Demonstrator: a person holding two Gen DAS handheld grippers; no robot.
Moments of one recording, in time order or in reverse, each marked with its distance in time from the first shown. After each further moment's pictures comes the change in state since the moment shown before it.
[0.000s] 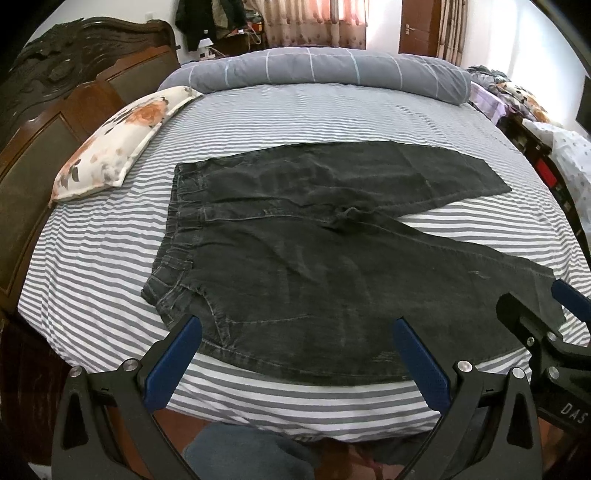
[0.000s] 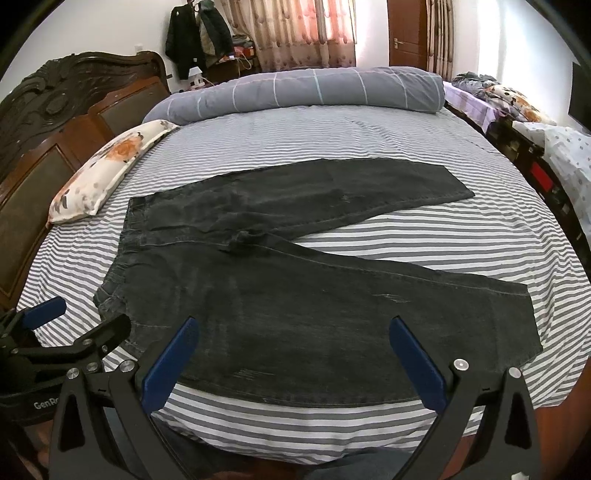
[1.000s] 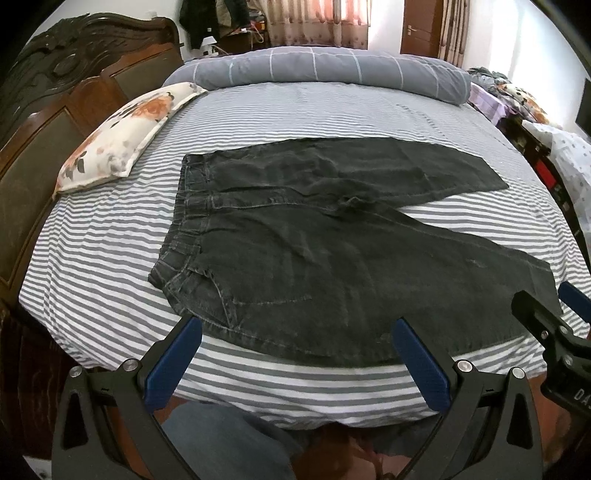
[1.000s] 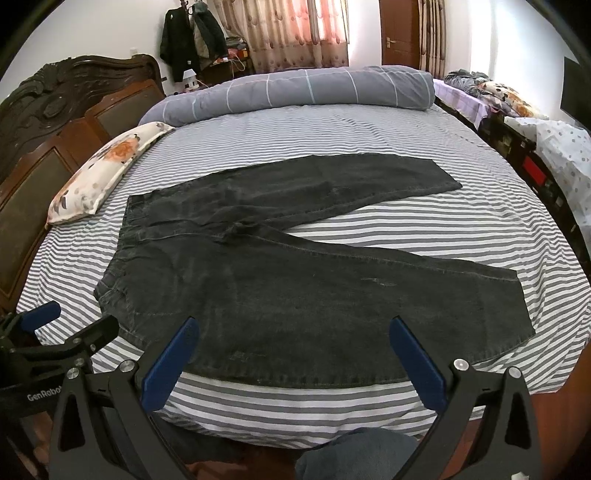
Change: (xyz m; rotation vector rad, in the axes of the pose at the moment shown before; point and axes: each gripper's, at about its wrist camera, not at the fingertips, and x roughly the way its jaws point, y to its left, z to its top) left arm -0.014 0.007 -0.019 -0.020 0.000 0.000; right arm -0.017 -0.008 -0.017 0.015 -0.011 -0.005
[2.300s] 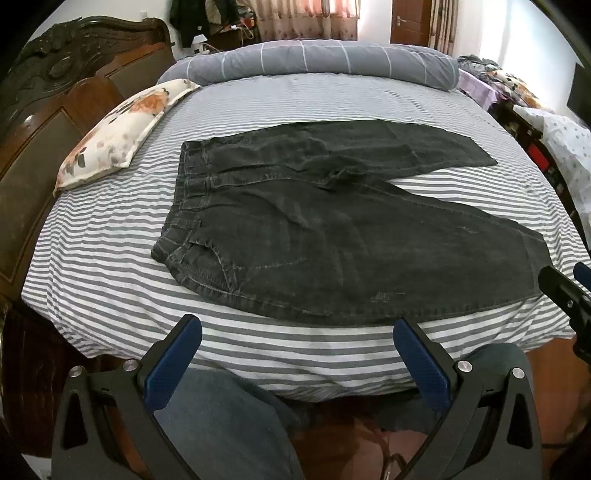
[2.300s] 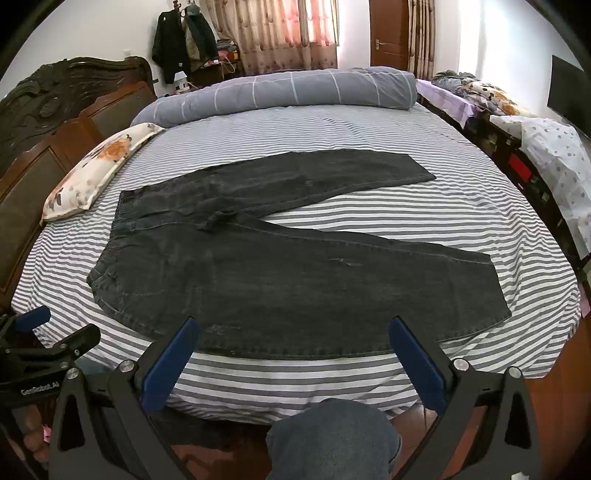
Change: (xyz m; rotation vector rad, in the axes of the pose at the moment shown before) left arm -0.019 -0.003 -0.042 0.044 0.024 -0.014; right arm -0.031 -0.029 -0.033 0.006 -0.007 -0.040
